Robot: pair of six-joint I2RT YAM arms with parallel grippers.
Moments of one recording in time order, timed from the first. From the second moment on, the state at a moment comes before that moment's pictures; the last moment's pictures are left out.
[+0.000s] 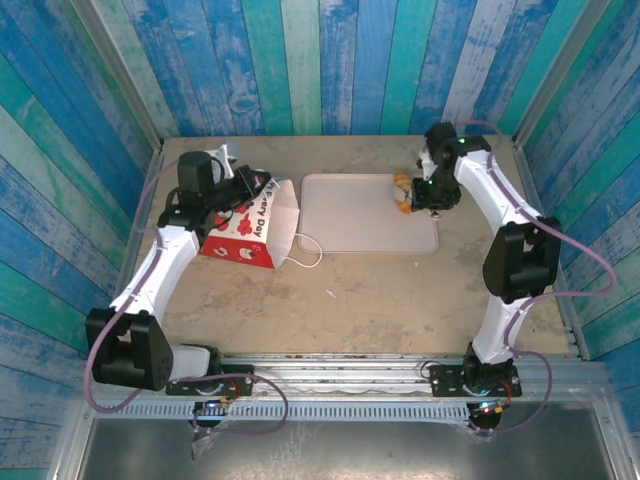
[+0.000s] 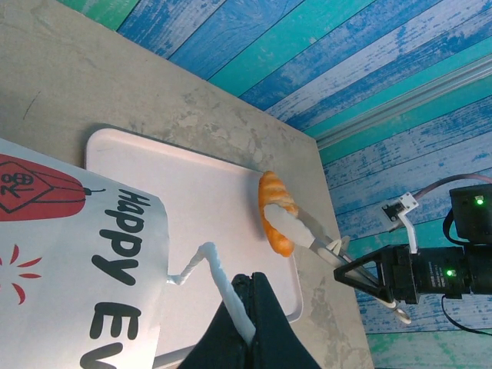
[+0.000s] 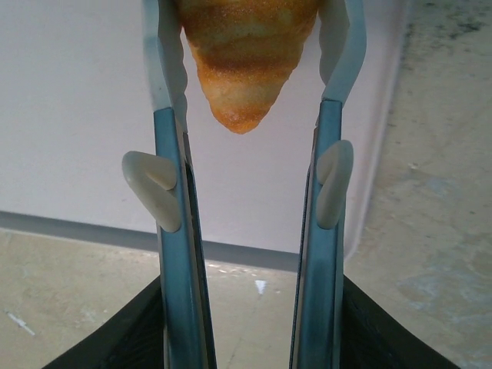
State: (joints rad) left arm -0.12 1.30 1.03 -0.13 0.57 -0.69; right arm 0.20 1.88 1.72 -1.20 -0.09 0.16
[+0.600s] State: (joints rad) left arm -0.12 1.31 1.03 -0.13 0.58 -0.69; right arm 0.14 1.95 1.72 -1.22 -0.05 0.13
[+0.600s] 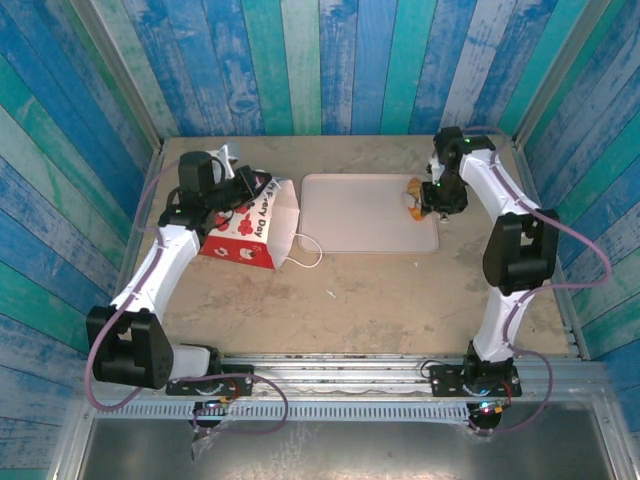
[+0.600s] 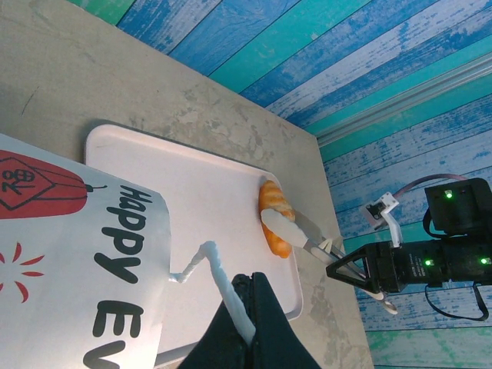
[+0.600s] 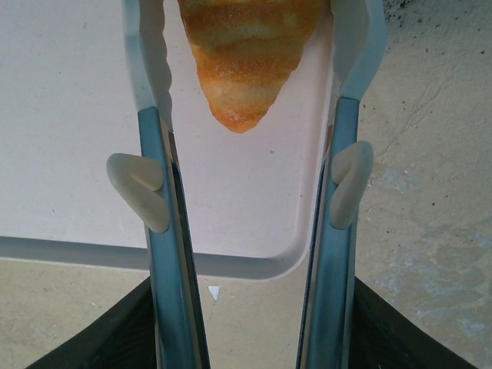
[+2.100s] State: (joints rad) left arm -0.12 1.34 1.03 -0.13 0.58 -0.69; right arm 0.14 1.98 1.74 -1.23 0.01 0.02
